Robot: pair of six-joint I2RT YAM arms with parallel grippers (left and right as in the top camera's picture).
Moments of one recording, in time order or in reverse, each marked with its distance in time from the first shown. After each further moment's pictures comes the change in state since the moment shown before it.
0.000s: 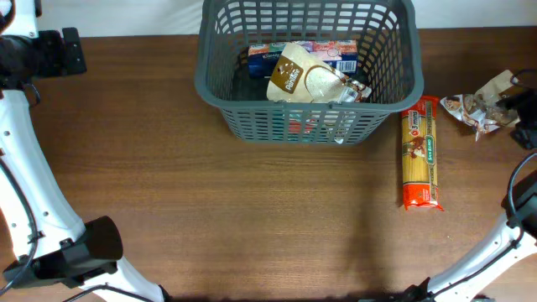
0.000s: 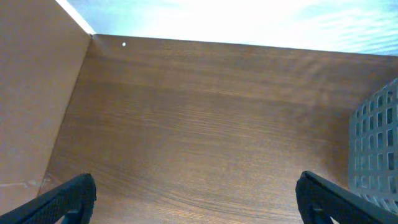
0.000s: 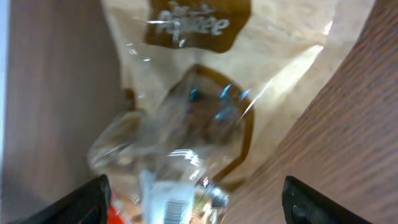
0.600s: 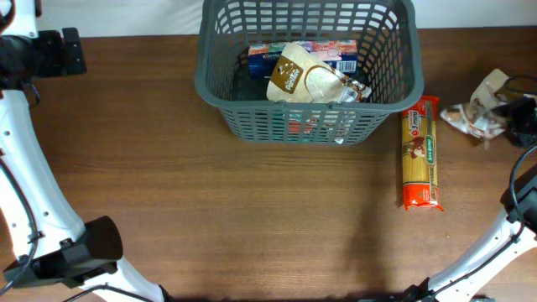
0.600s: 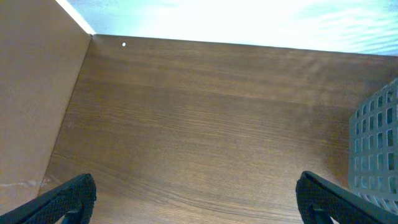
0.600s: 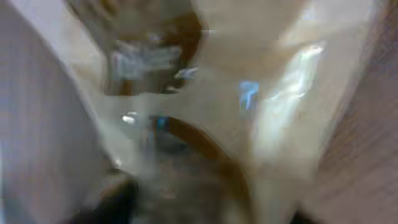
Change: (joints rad) left arm 0.000 0.000 0.000 0.000 0.000 0.000; right arm 0.001 0.081 0.000 0.105 -0.048 0.050
